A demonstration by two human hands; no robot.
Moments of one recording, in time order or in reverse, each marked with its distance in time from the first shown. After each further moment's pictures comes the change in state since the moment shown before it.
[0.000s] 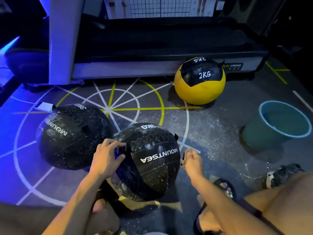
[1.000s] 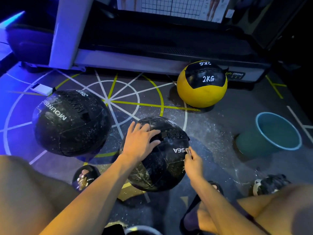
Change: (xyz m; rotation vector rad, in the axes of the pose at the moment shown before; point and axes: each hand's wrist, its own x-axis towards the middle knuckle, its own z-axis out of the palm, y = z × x) left_hand 0.029 0.097 0.034 0.272 0.002 0.266; right_hand -0.014 -0.018 -0.019 -0.010 0.012 0.036
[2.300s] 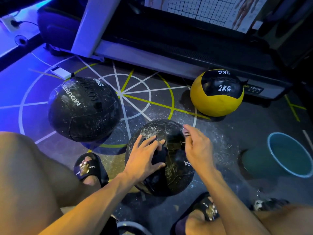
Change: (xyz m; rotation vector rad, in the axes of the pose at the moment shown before) left_hand -0.056 0.014 0.034 -0.289 0.094 -0.040; right_hand -0.020 -0.102 -0.015 -0.667 -0.043 -0.926
